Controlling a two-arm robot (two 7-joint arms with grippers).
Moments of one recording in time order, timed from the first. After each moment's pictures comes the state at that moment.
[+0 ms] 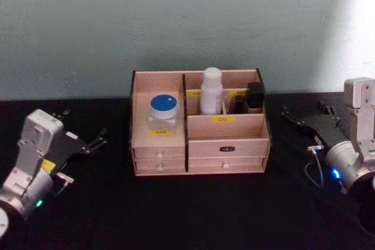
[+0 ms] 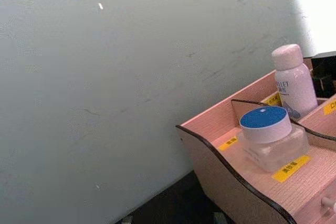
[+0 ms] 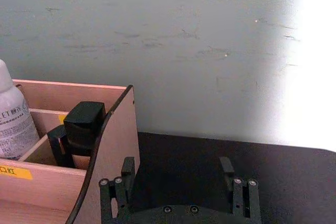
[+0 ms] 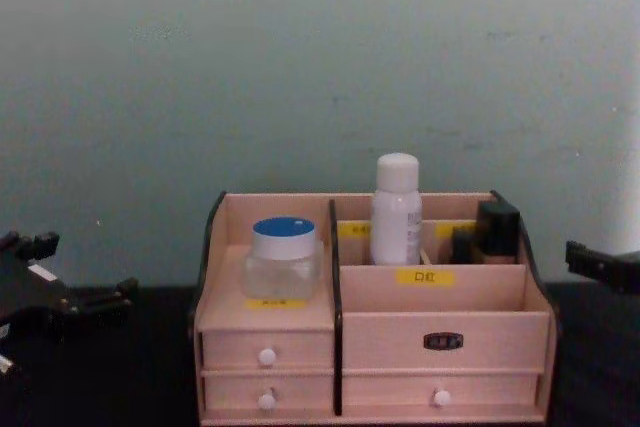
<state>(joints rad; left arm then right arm) -0.20 0.60 0.45 -1.41 -0.25 -0.12 0.03 0.28 0.25 -0.18 -1.27 0.26 0.04 0.08</state>
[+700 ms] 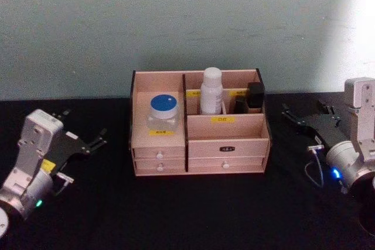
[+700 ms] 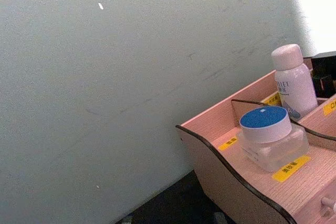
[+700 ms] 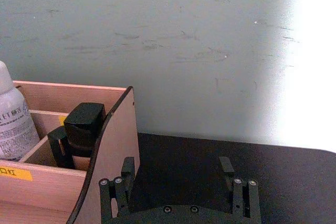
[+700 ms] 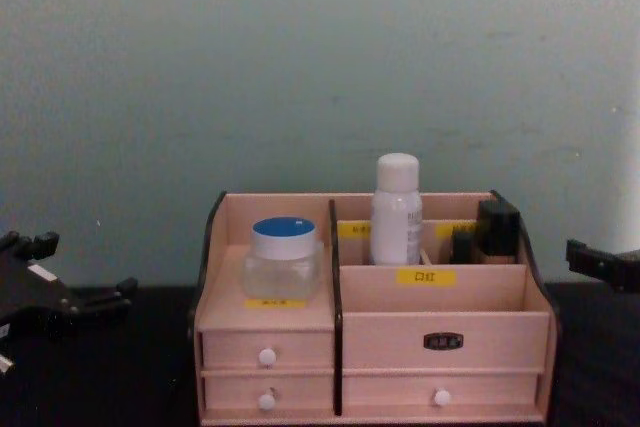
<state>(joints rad) -0.20 0.60 0.45 -1.41 -0.25 -0.12 0.03 0.28 0.25 -0.19 -1.27 0.26 0.04 0.08</state>
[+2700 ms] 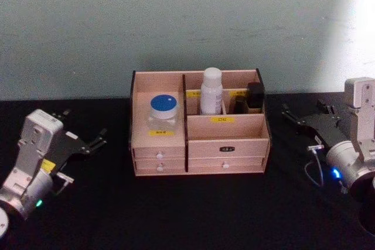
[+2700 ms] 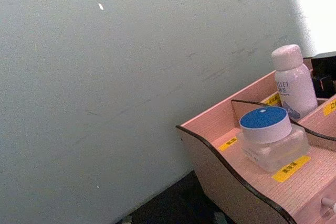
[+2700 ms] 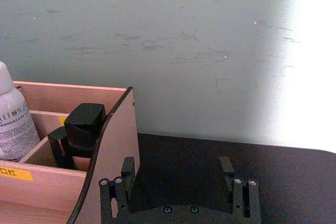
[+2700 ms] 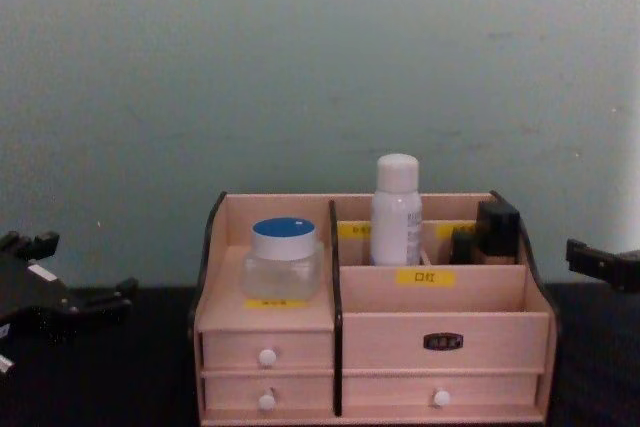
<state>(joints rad) -0.20 0.60 0.45 -1.41 -0.25 -0.12 0.03 0.28 0.25 -0.19 -1.27 0.26 0.04 0.08</state>
